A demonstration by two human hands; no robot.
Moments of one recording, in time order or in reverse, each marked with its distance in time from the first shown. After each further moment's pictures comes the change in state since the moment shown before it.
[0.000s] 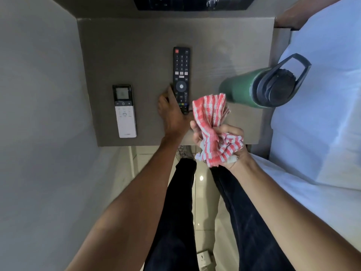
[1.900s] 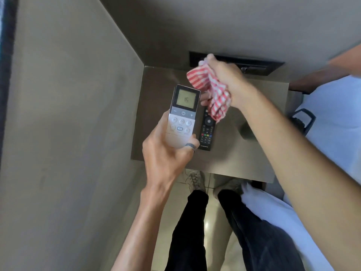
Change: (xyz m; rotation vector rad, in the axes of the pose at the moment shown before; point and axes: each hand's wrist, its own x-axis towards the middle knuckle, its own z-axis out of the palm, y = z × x) left_hand -0.071 0.074 -0.213 -0.253 0.162 0.061; right_hand 0.073 -0.087 0.237 -1.138 0.518 -0.367
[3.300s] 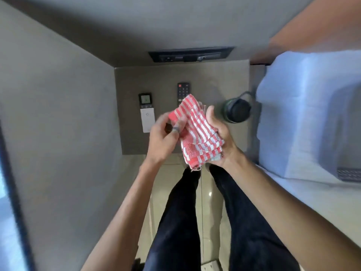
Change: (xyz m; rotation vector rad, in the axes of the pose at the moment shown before) left_hand 0.013 0.017 0.044 -0.152 -0.478 -0.138; right_hand -0.125 0.112 -0.050 0.983 -0.511 0.160
